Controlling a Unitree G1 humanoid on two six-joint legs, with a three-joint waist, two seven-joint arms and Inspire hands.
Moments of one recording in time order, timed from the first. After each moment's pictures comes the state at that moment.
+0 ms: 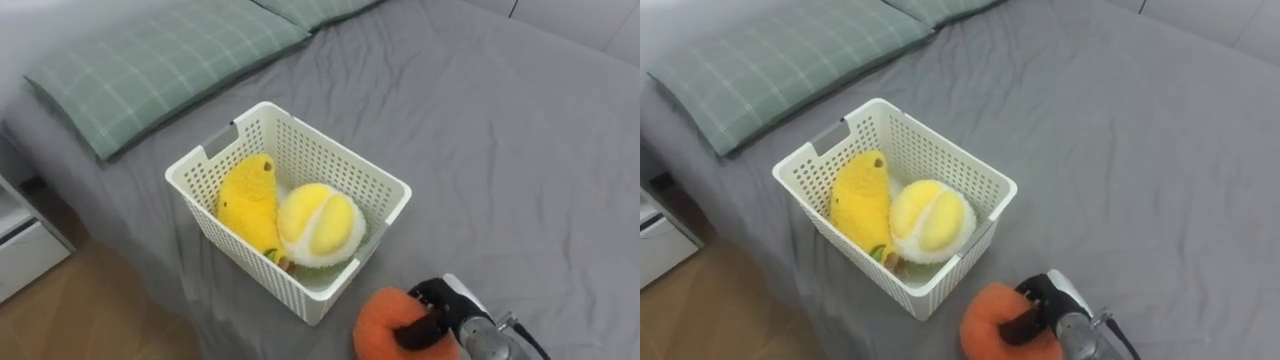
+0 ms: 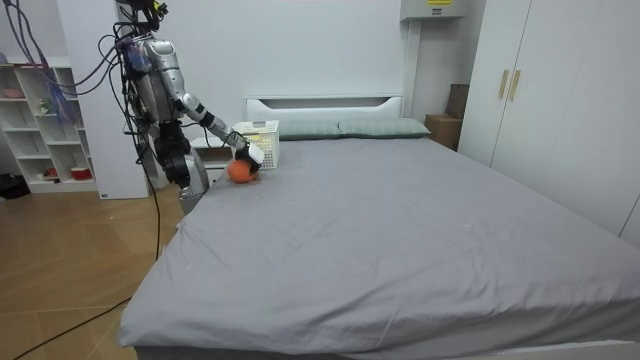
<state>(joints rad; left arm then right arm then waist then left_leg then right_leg) 0.34 0.18 -0.02 0.88 0.43 0.15 -0.05 -0.11 -0.26 0.29 0.82 -0.27 0.06 0.02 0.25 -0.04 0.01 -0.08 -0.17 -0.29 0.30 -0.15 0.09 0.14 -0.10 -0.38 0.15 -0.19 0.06</state>
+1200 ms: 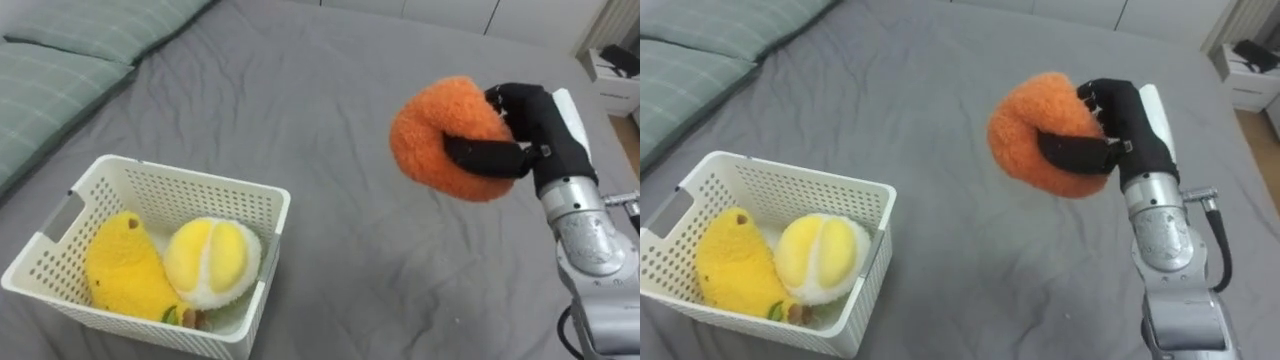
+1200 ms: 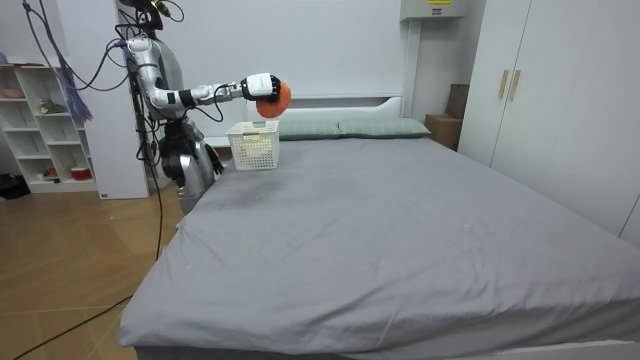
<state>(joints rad) 0.24 0.19 0.12 0.88 0.40 0.14 -0.05 -0.15 -0.37 -0.06 -0.01 -0.14 0.07 -0.02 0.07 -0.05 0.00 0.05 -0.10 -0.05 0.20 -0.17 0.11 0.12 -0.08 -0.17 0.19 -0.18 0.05</state>
